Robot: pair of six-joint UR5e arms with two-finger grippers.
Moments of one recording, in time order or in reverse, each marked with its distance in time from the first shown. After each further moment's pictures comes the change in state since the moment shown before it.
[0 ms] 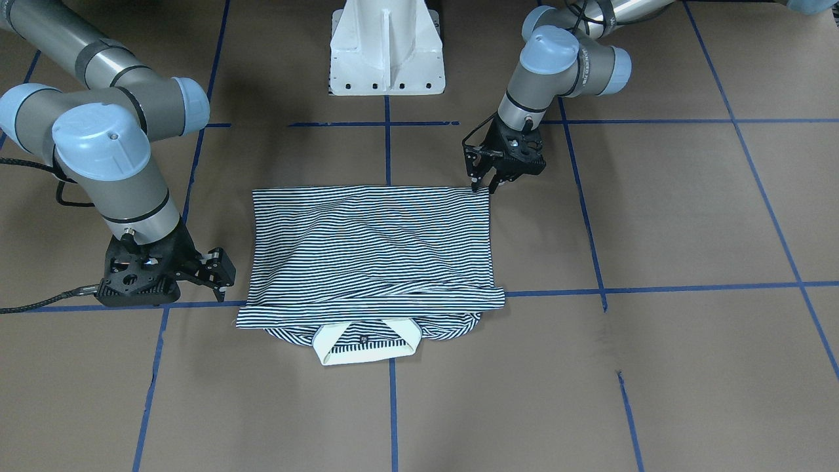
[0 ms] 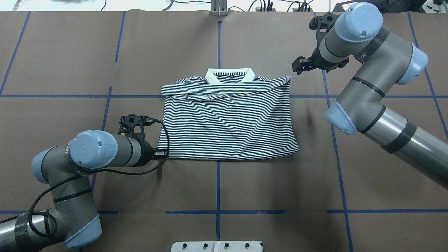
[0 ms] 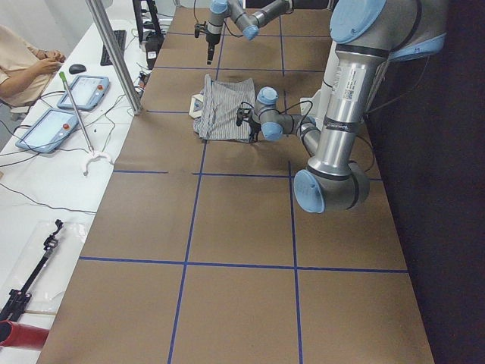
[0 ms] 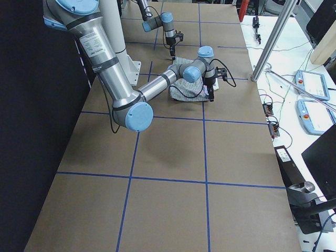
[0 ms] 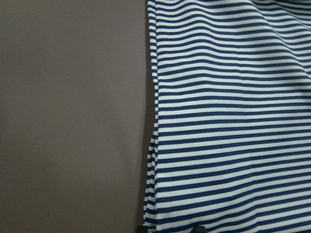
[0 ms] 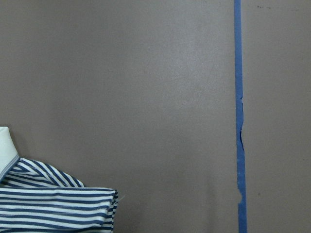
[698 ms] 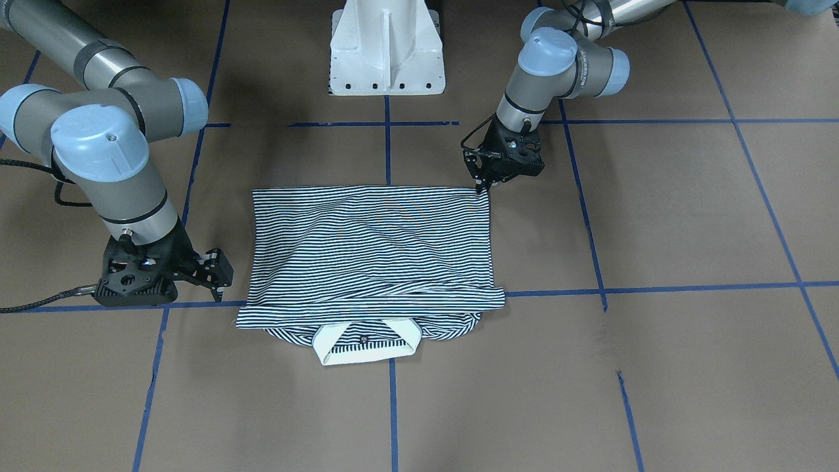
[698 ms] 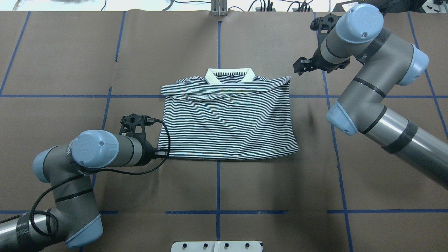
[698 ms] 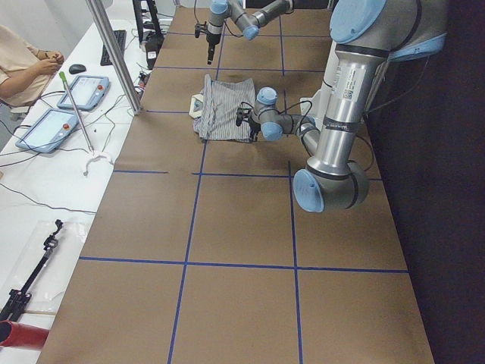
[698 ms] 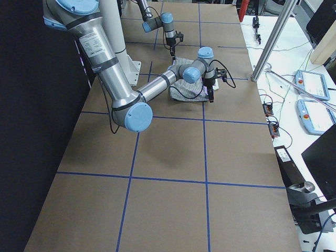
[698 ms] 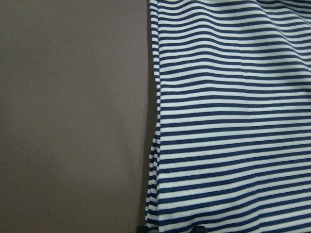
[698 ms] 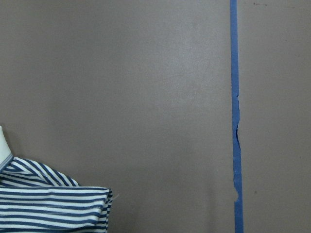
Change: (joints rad) left arm -0.001 -0.005 0.005 0.000 0.001 0.006; right arm 0.000 -0.006 0.000 0.000 -0.002 0.003
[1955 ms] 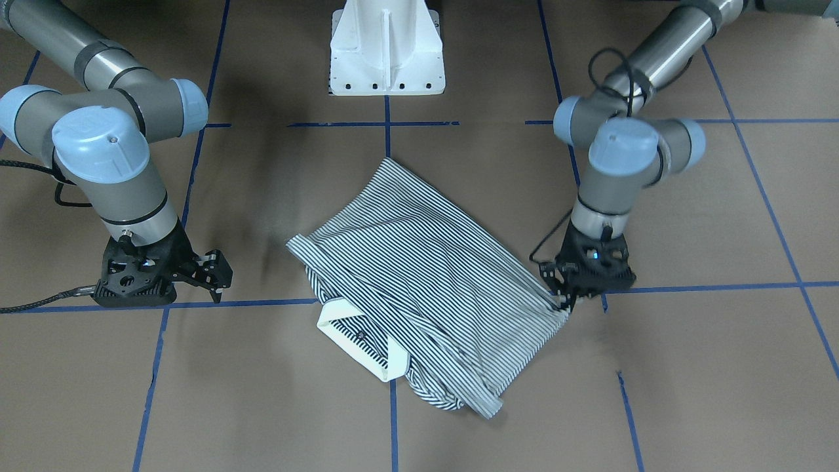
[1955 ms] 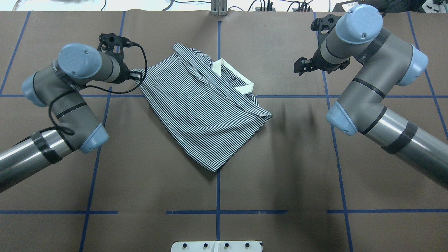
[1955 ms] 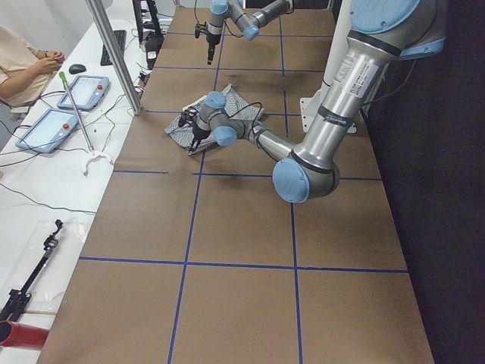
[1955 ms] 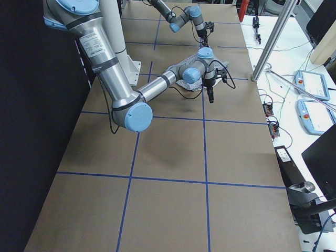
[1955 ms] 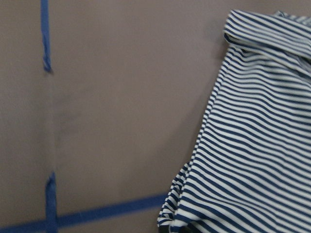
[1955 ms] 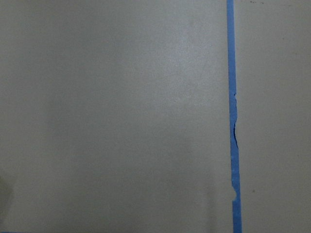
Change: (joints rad) left arm -0.371 -0.250 0.454 -0.104 0.022 0.406; right arm -0.002 -0.001 -0.001 -0.001 -0.006 0.010
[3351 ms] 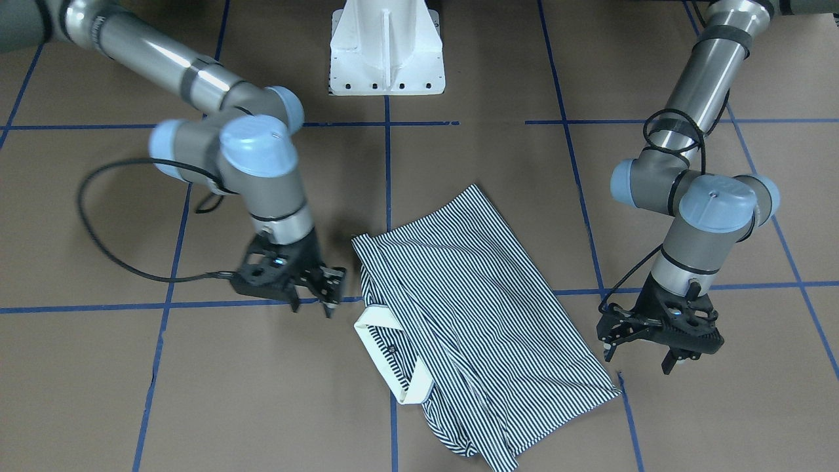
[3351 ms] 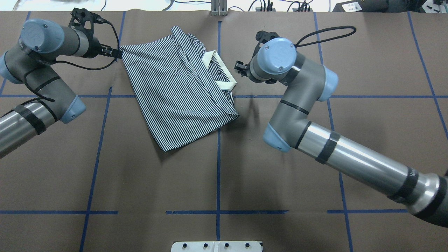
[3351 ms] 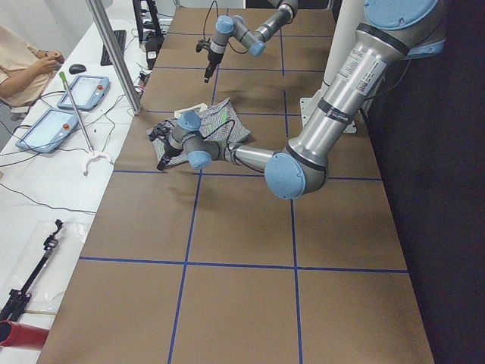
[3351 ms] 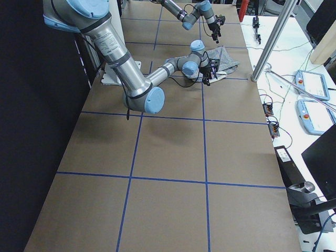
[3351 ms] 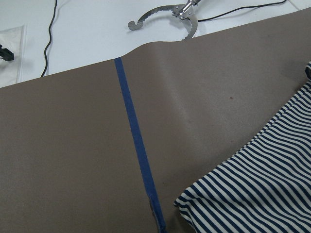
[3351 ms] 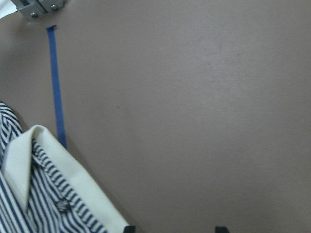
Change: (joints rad) left arm -0.142 0.014 0.185 -0.279 -0.104 0.194; right arm -0.207 0.293 -0.337 0.286 -0.230 0.587
